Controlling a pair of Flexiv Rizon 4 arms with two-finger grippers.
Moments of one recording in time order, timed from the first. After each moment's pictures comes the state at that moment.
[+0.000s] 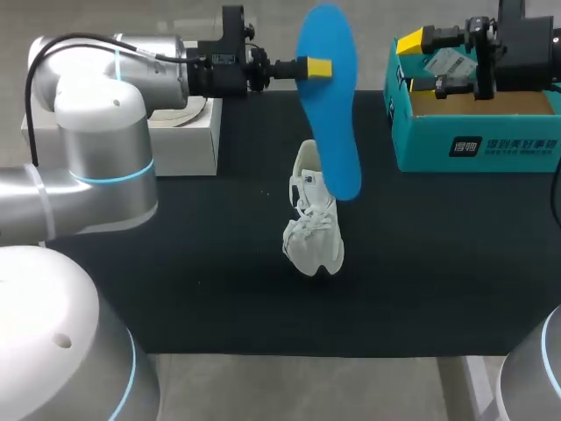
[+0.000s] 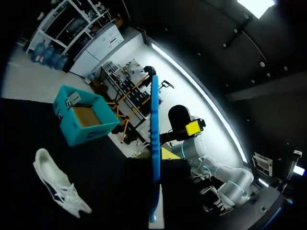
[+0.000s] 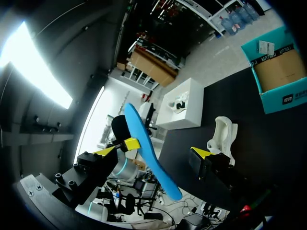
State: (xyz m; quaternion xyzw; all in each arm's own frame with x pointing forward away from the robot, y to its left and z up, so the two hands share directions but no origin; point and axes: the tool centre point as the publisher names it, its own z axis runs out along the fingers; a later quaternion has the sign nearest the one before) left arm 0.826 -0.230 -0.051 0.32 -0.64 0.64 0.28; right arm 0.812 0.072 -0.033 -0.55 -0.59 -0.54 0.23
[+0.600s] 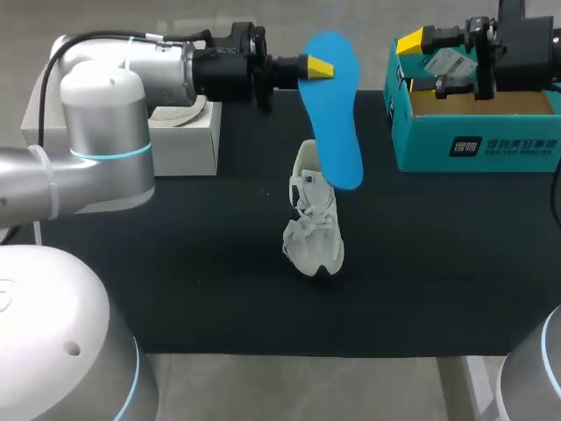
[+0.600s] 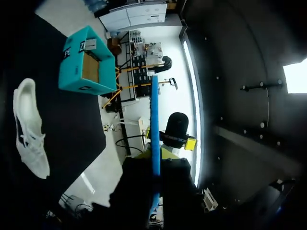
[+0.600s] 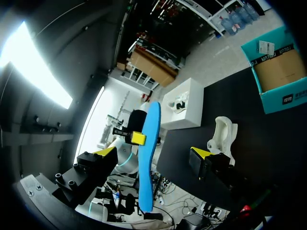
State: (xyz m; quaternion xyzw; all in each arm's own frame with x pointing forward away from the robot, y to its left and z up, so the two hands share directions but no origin) left arm 0.831 -0.234 -0.053 0.44 -0.53 0.52 0.50; right arm 0.812 0.072 -0.033 -0.55 -0.59 -0.54 0.23
